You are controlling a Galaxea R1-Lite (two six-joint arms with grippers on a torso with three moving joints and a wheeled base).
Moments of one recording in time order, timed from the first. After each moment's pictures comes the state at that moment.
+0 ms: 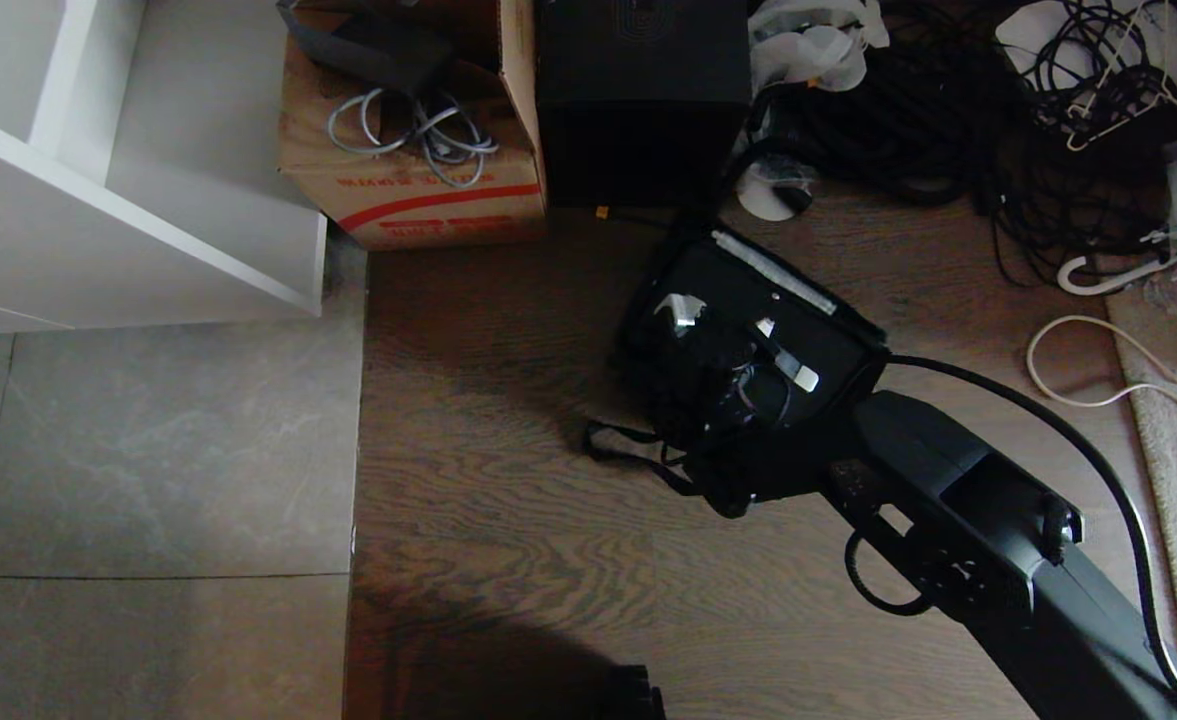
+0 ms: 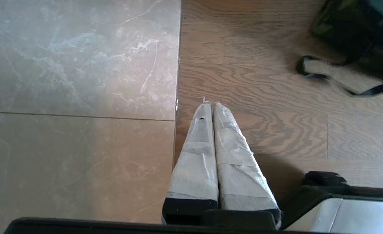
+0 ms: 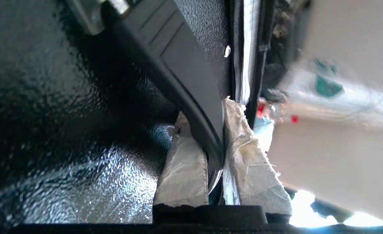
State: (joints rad) left arm 0.00 0.00 0.00 -0.01 0.01 -0.03; right arm 0.58 2.69 -1.82 -1.15 -1.19 -1.24
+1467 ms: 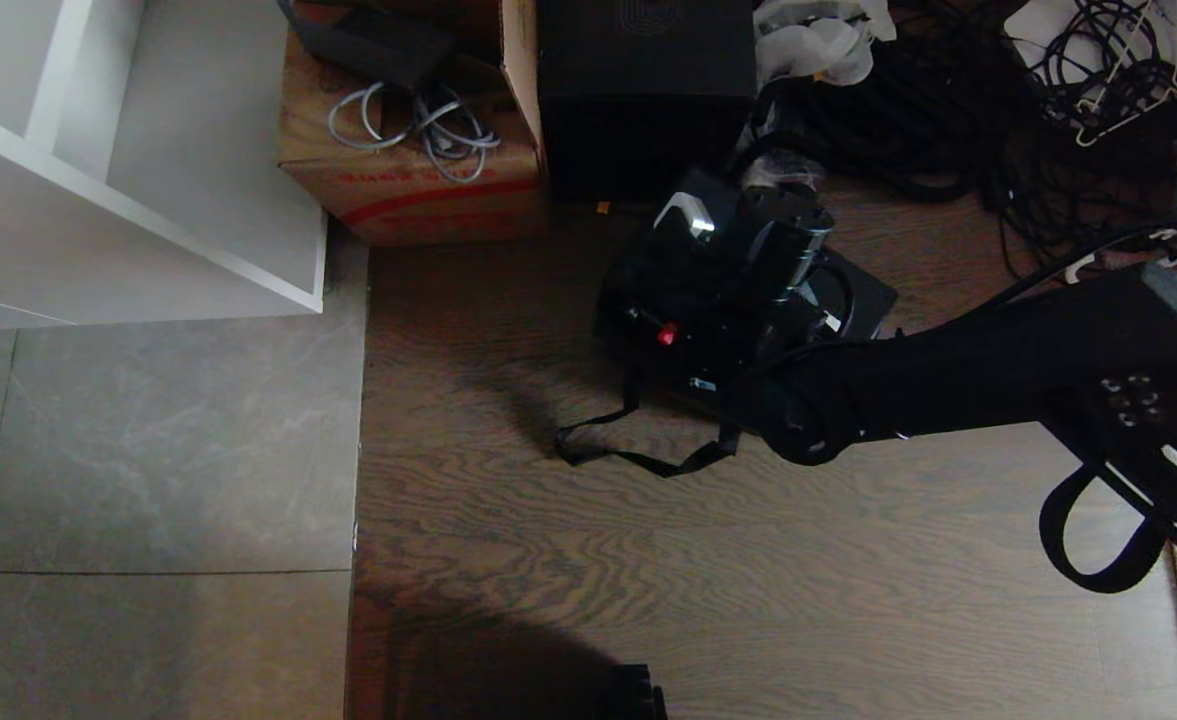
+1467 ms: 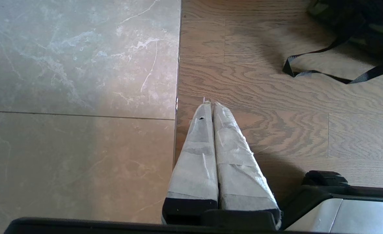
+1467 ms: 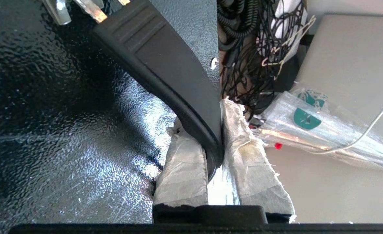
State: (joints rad) left arm 0.00 0.00 0.00 -0.01 0.01 -0.03; right arm 0.69 2.18 -1.55 -0.99 -1.19 -1.27
